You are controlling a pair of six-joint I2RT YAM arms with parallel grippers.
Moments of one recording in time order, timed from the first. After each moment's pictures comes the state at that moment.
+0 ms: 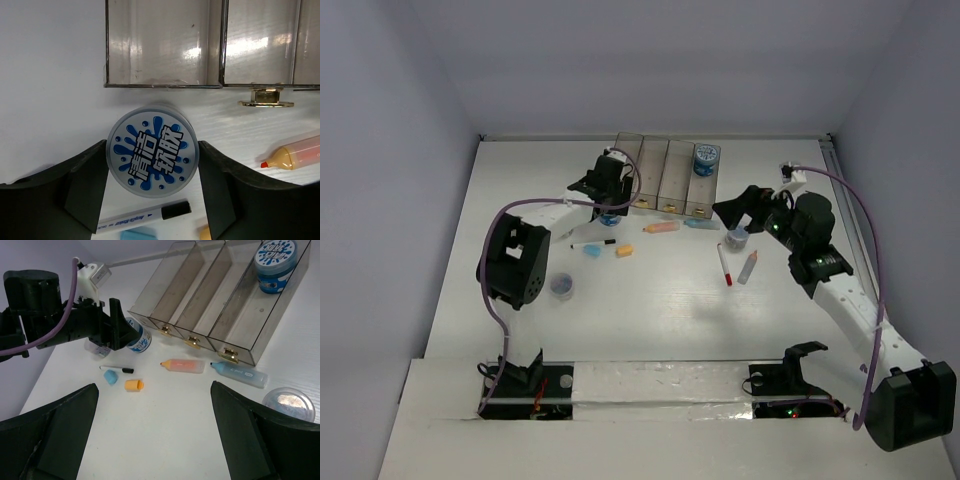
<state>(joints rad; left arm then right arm) -0.46 1.90 1.33 -0.24 -0.23 -0.15 0.24 0.98 0.72 0.12 -0.34 0.49</state>
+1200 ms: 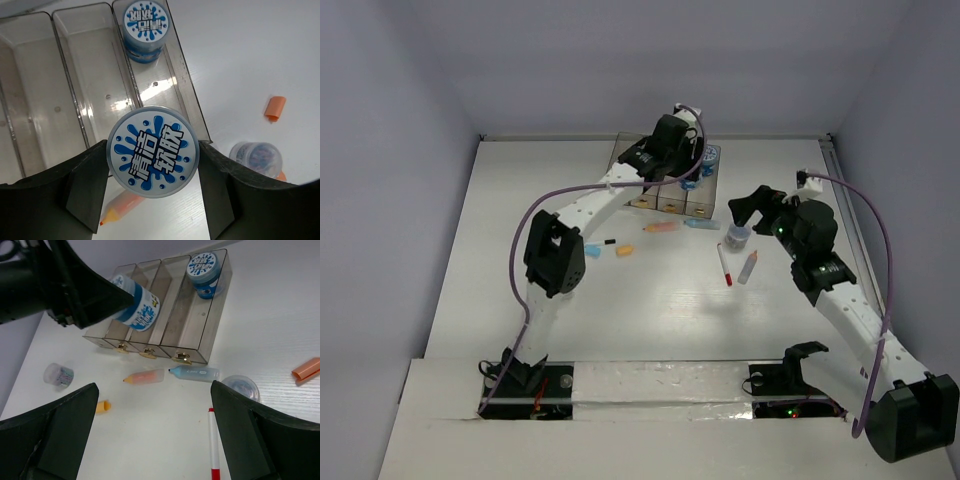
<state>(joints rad) -0.67 2.14 2.05 -0.44 -0.06 -0.25 0.24 0.92 0.68 0.07 -0.05 0.50</state>
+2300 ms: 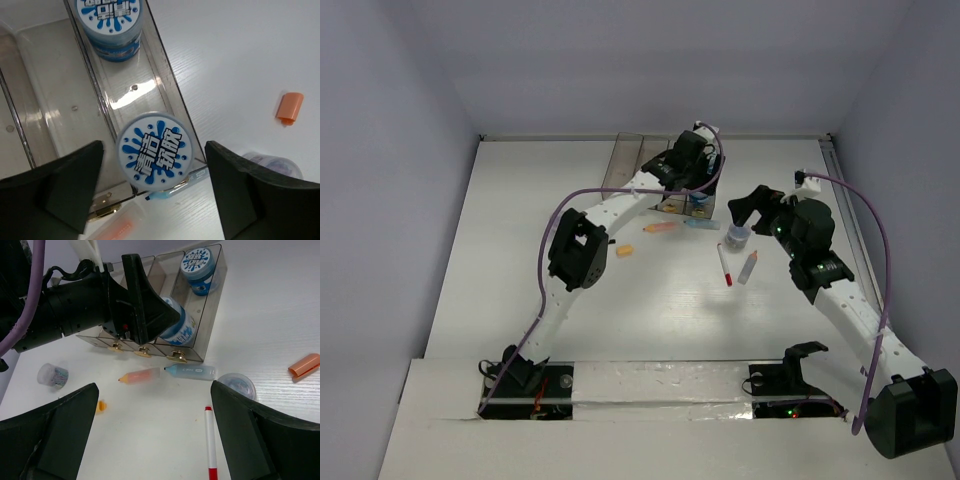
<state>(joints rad) -0.72 2.38 2.19 -0.42 -0.05 -0.23 0.24 0.95 0.68 0.07 -0.03 0.50</state>
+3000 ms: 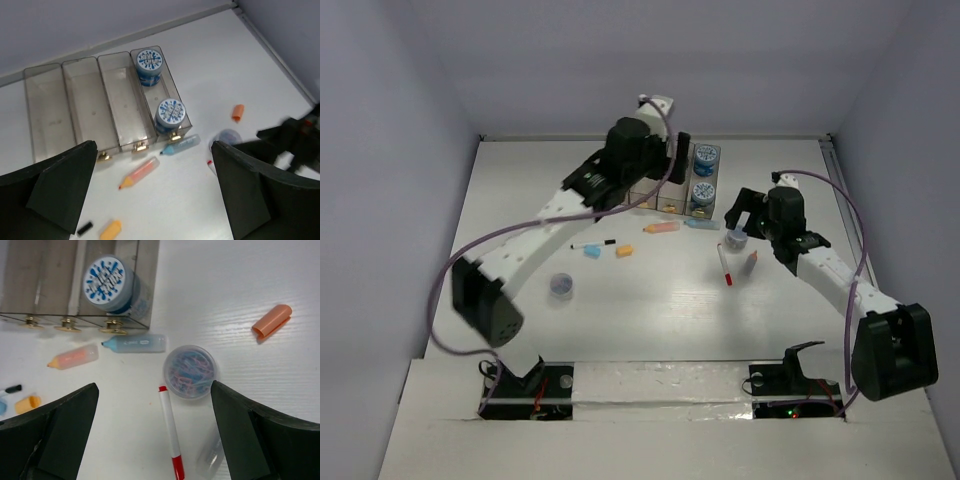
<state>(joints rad) -0.72 1.75 1.74 -0.34 -0.12 -0.20 0.24 1.23 0.76 -0.05 0.07 0.46</state>
